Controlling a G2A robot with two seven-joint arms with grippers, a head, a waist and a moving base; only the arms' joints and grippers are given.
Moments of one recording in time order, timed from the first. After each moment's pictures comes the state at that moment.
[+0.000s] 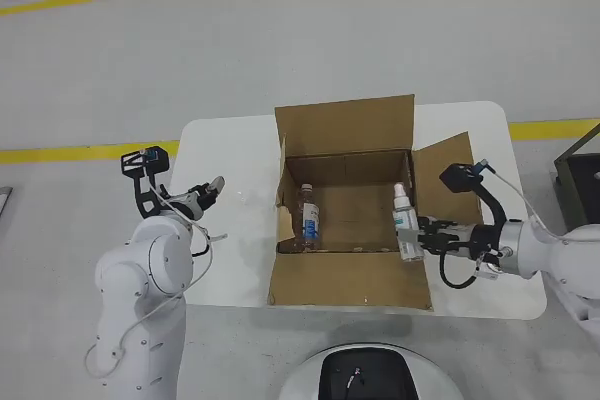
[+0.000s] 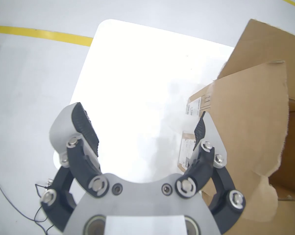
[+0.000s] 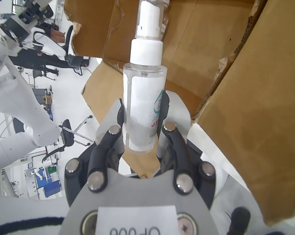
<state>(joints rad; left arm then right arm) 0.98 -1.26 -1.48 -1.97 1.34 0.32 -1.16 -1.16 -0.92 1.40 -2.08 -0.17 0.26 1.03</state>
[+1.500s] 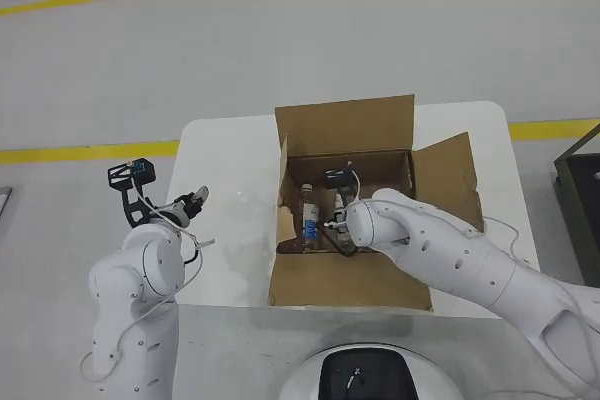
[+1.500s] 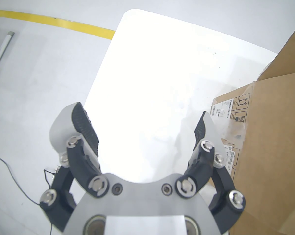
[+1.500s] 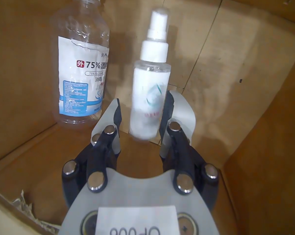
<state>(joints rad) 1.02 -1.26 -1.52 -1.96 1.37 0.32 -1.16 -0.42 -1.32 0.46 -1.25 -0.46 0.67 0.89</state>
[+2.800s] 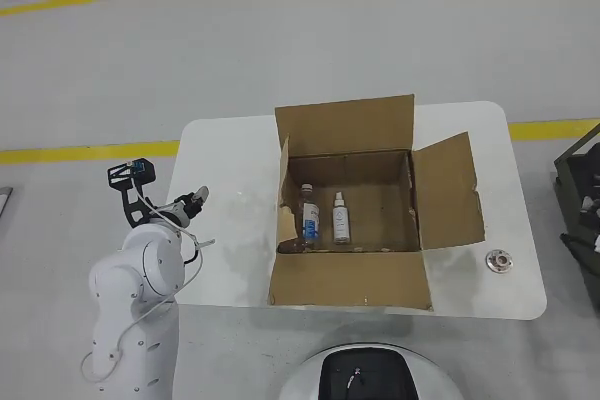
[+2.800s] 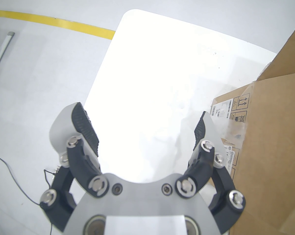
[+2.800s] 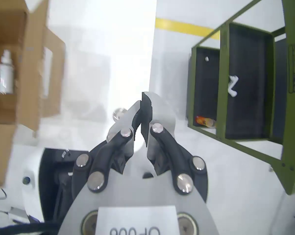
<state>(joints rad) 1.02 -1.26 -1.52 -1.96 1.37 0.32 -1.16 -1.36 -0.99 1.90 -2.31 -1.11 0.09 1.54</state>
